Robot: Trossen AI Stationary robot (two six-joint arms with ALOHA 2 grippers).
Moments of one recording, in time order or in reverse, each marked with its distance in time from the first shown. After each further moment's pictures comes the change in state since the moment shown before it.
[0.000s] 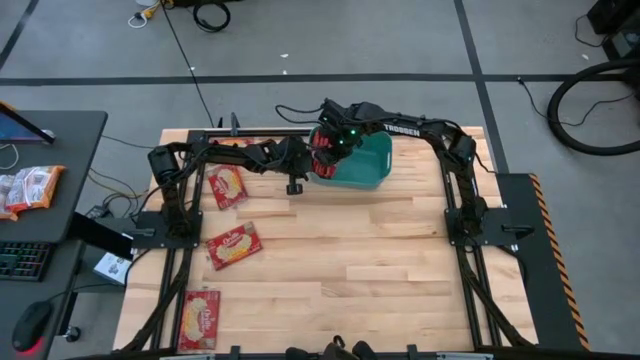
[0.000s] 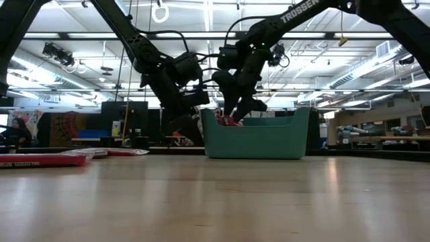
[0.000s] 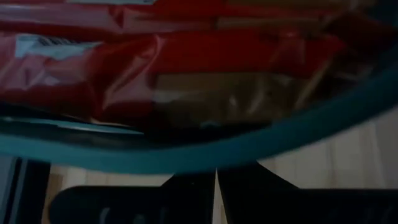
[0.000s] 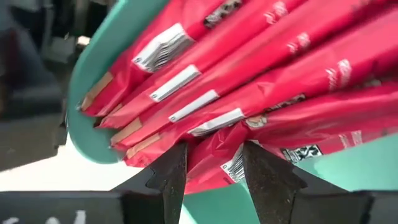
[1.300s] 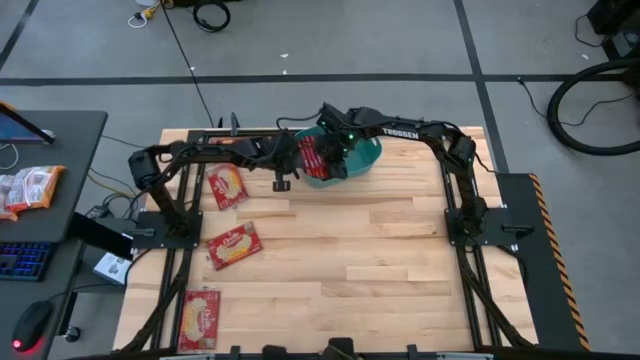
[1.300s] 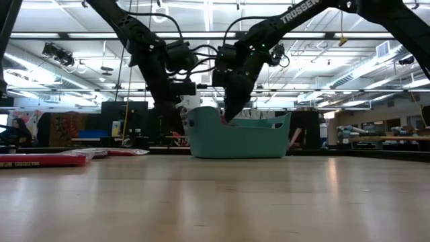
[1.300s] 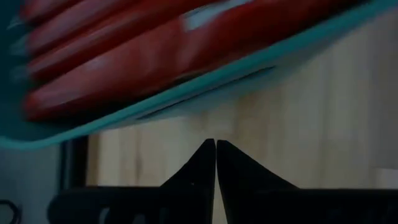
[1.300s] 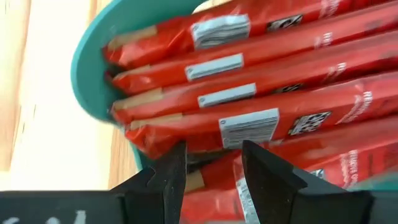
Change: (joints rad) left arm 0.025 -0.150 0.001 -0.291 -0.148 -0.003; right arm 0.020 -0.005 -0.042 0.080 0.003 -0.847
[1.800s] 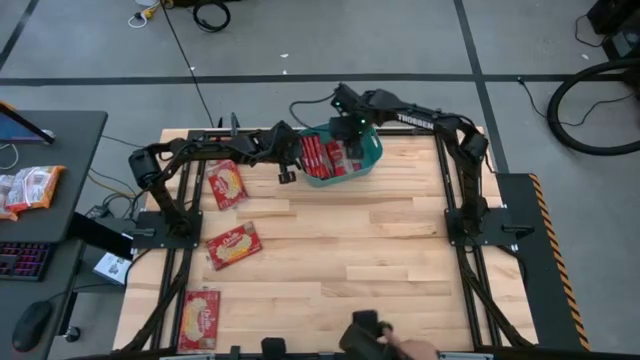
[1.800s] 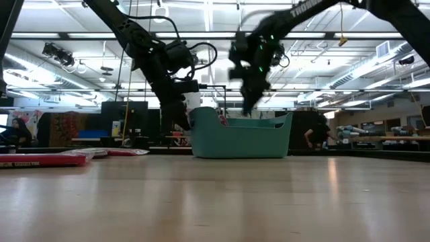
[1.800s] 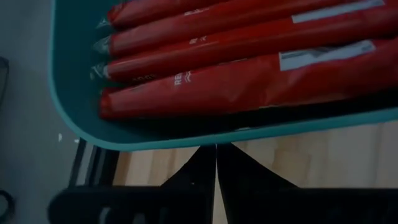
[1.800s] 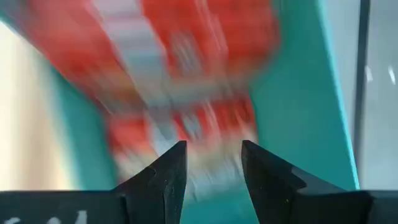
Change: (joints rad) left arm 0.047 0.008 -0.001 0.129 0.001 -0.074; right arm -0.107 -0.083 0.038 -0.127 0.248 -0.206
